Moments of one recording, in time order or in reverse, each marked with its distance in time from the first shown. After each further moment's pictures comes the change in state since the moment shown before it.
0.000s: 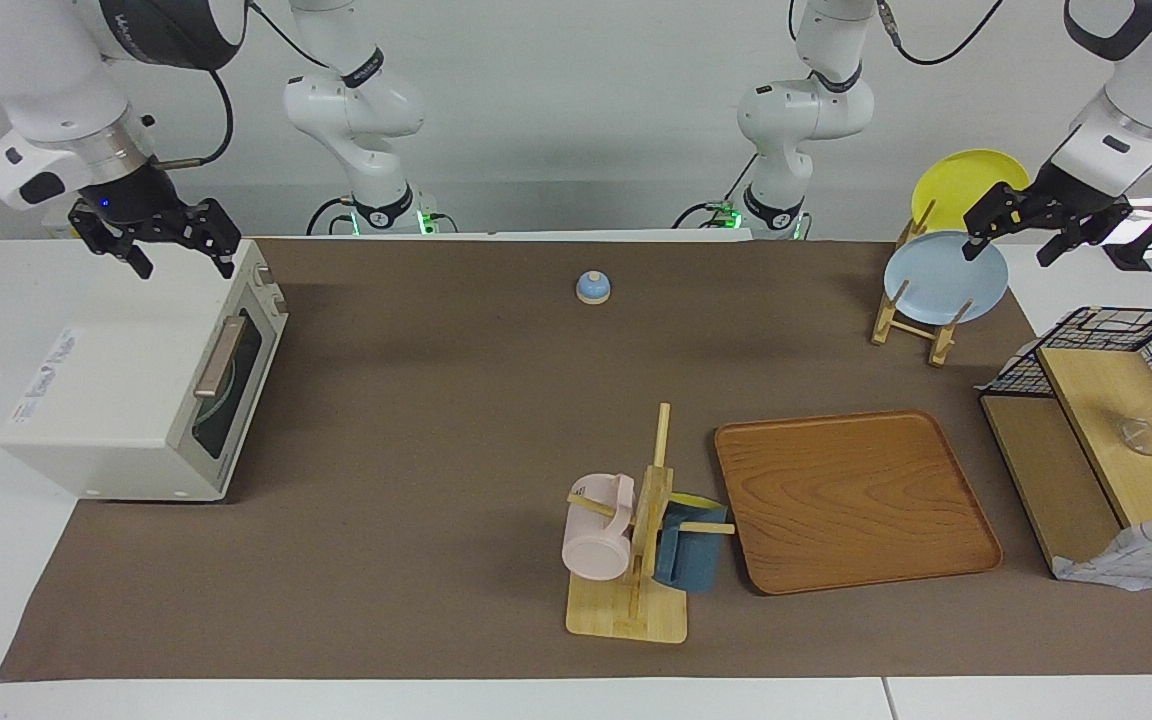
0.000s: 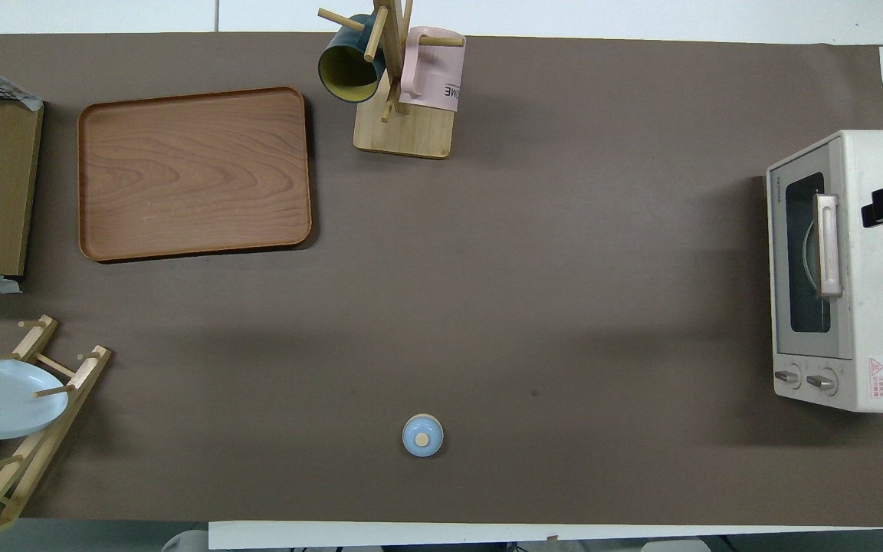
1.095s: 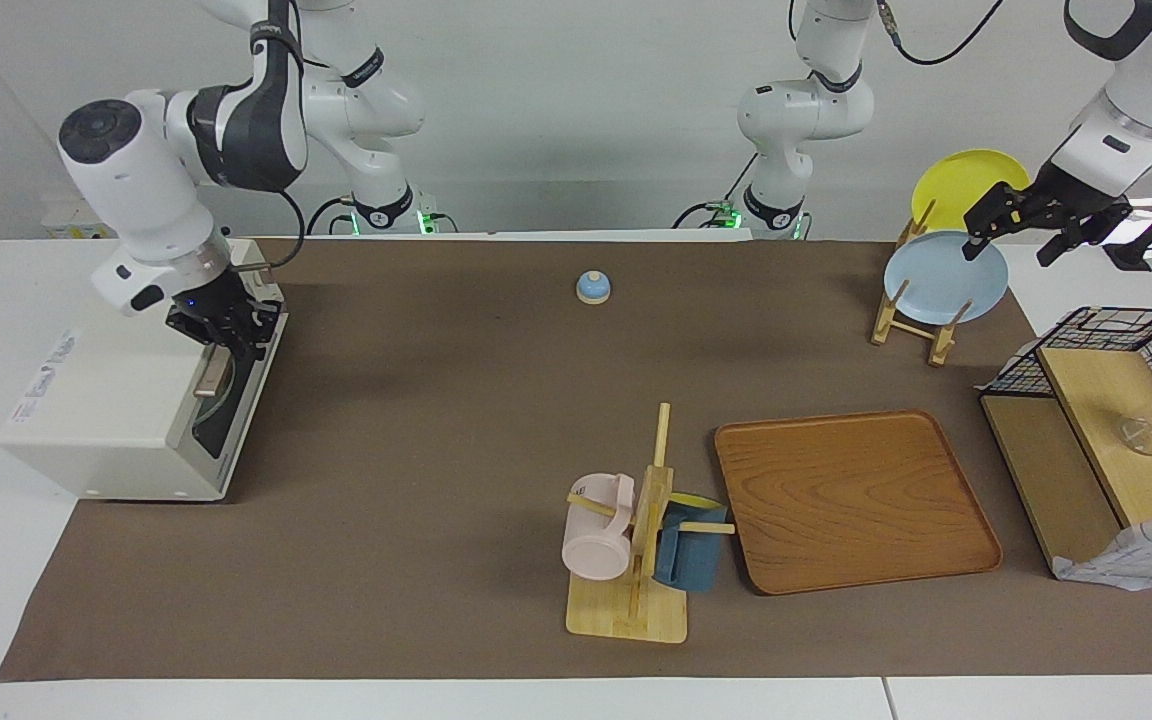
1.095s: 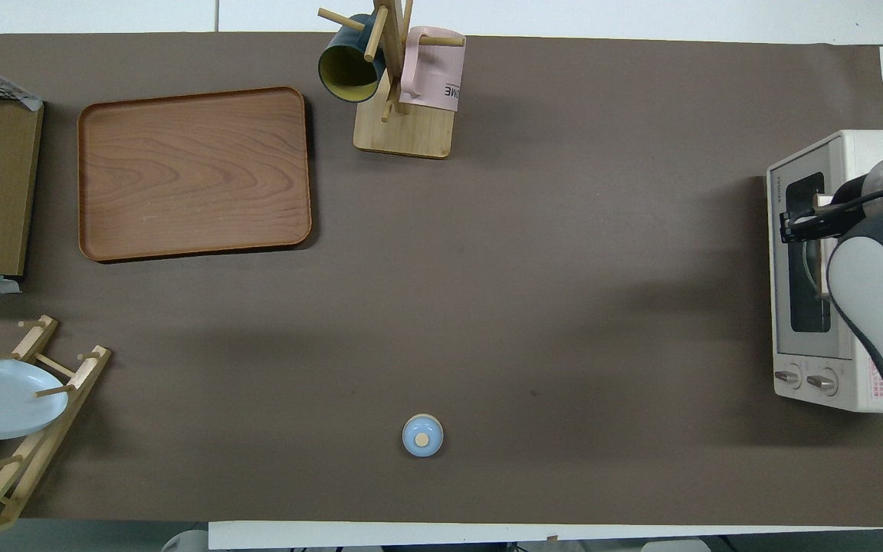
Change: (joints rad) left arm 0.000 0.000 0.000 0.000 0.000 0.000 0.000; right arm 0.010 0.029 0.014 -0.394 -0.039 0.429 -0.003
